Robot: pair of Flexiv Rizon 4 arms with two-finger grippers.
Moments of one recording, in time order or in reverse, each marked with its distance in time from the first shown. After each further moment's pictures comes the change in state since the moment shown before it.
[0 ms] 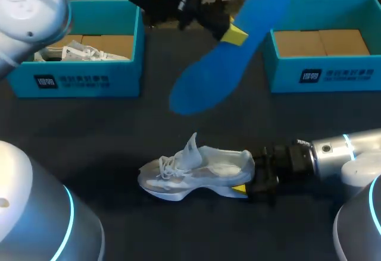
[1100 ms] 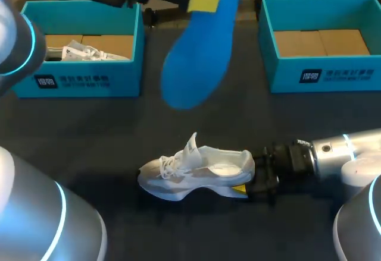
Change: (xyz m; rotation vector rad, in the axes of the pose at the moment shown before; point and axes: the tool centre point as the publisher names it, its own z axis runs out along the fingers) left arm 0.056 -0.043 -0.069 0.321 0.017 -0.046; right arm 0.000 0.000 0.000 0.000 0.000 0.000
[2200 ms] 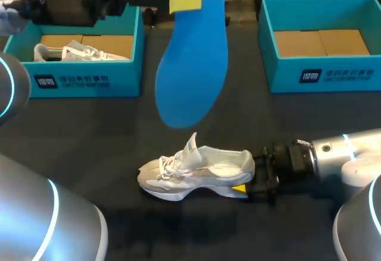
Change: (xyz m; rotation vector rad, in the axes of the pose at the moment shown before) left arm 0.057 -0.013 -0.016 0.168 -0.100 -0.099; right arm 0.000 0.000 0.000 0.000 0.000 0.000
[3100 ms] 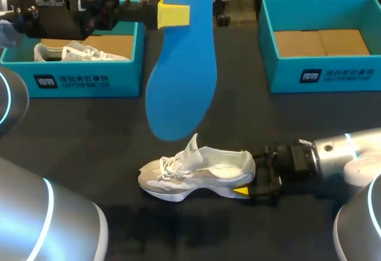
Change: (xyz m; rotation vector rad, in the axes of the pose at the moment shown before) left arm -0.007 0.017 -0.010 -0.006 0.047 -0.073; right arm 0.002 -0.001 -0.006 0.014 0.007 -0.004
